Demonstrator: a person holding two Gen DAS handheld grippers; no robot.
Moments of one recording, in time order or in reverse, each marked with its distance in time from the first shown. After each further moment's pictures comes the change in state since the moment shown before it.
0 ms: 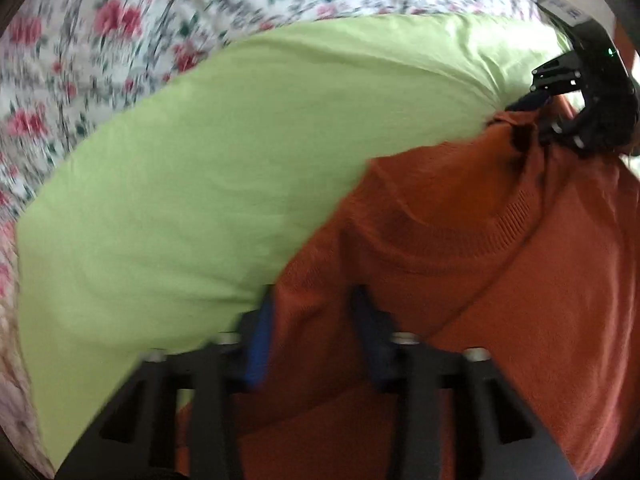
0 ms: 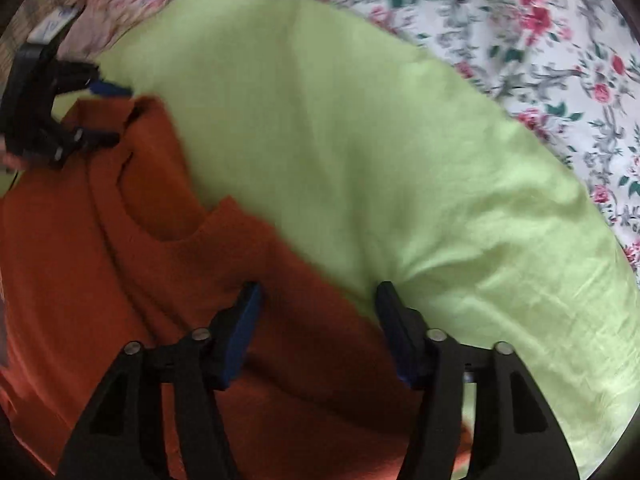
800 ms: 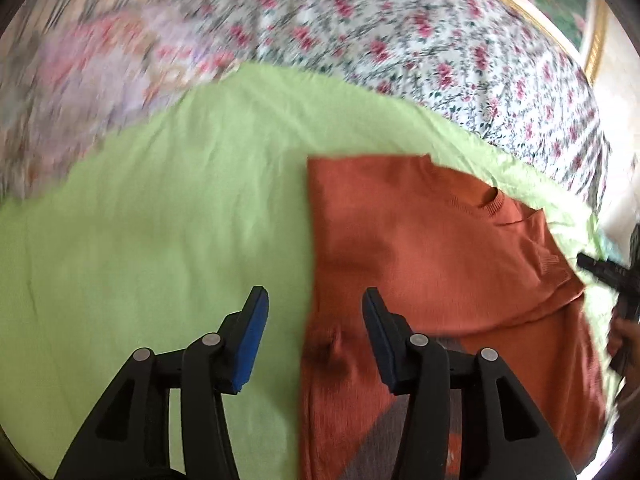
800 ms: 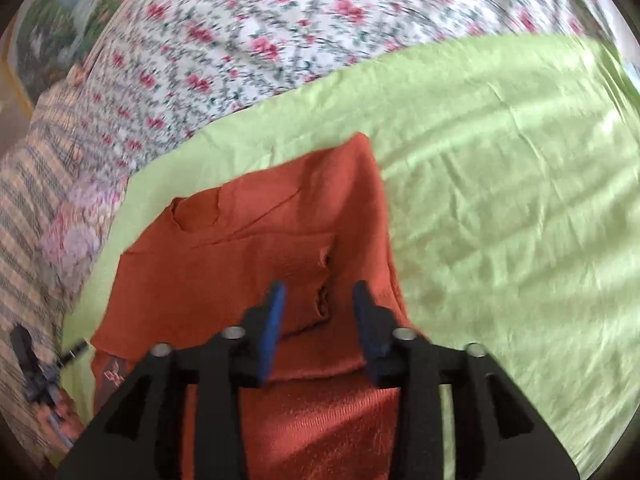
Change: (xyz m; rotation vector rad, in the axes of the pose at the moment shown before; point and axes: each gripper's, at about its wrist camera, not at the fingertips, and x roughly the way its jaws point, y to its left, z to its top) left arm -0.180 -0.017 -0.207 -0.690 -0.229 0.078; right arm -0.133 0.046 -0.177 0.805 -0.369 -0.013
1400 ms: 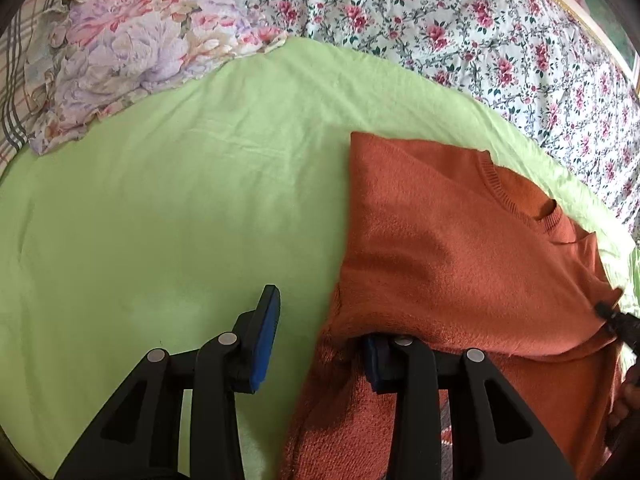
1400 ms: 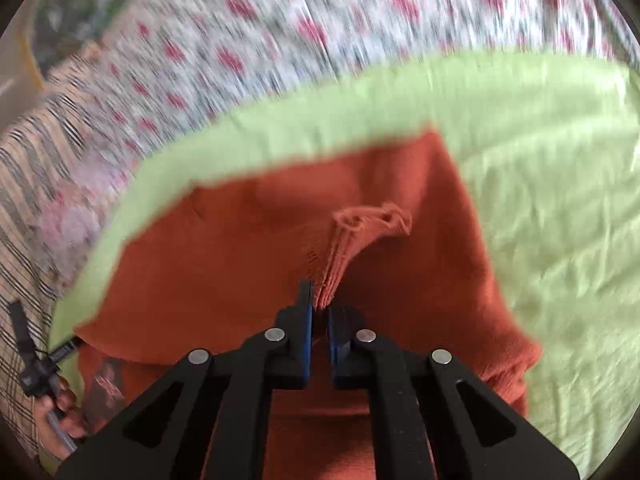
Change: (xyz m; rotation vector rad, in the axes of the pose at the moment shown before) left arm 0.046 0.006 -0.022 -0.168 0.039 0.148; right arm 0.051 0.040 -0.021 -0.006 0.038 -0.009
